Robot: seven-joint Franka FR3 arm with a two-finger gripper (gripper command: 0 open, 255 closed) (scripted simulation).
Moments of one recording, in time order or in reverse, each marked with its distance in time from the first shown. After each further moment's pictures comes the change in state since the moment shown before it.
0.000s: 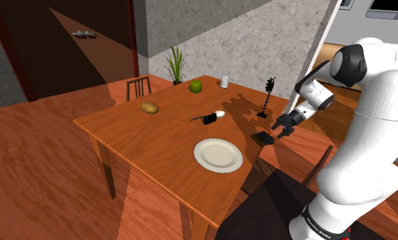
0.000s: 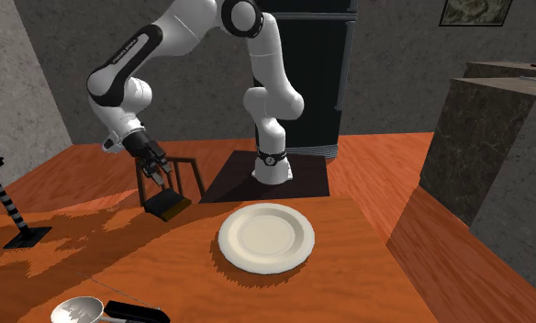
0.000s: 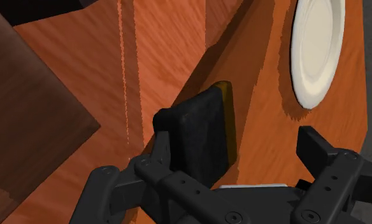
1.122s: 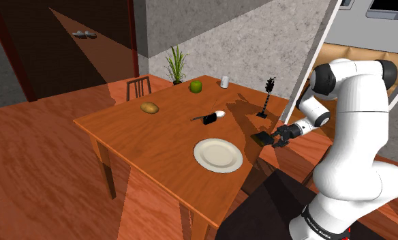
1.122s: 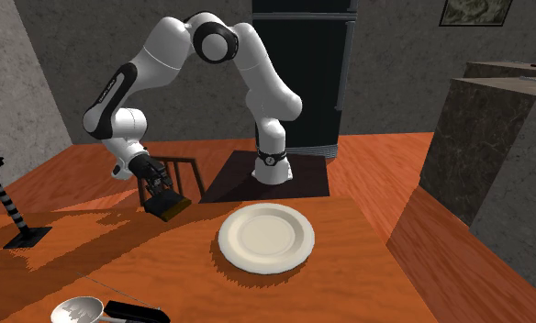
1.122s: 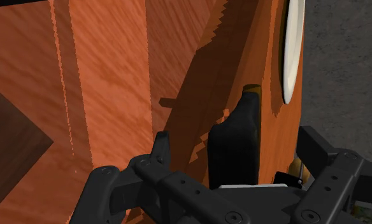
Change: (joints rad) arm -0.179 0.312 0.077 0.128 0.206 -0.230 -0.241
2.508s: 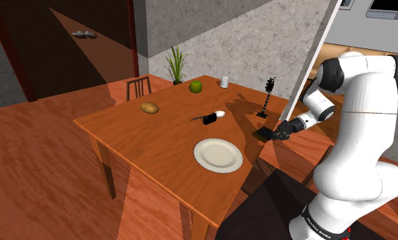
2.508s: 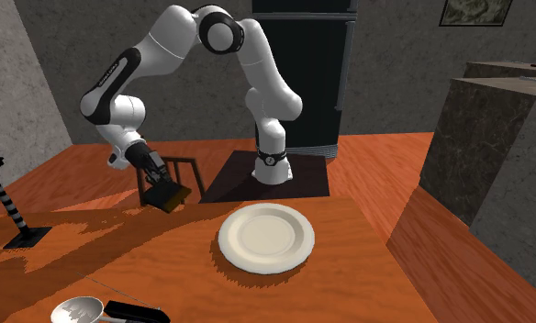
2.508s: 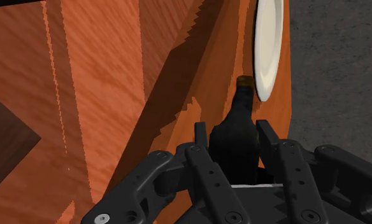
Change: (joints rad) arm 0.017 -0.094 -0.026 -0.016 -0.034 -0.032 0.061
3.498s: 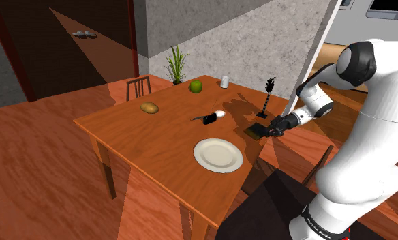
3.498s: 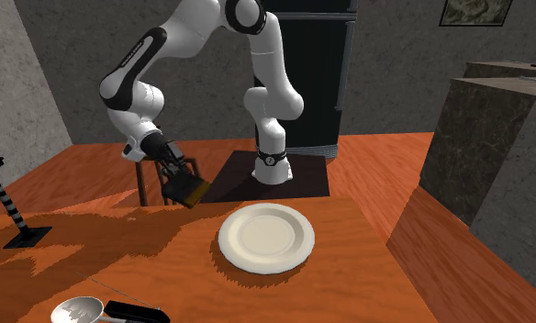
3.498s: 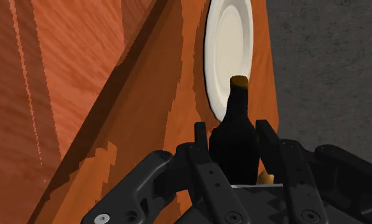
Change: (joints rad) arm 0.131 -0.276 0.005 -0.238 -0.009 0.122 0.117
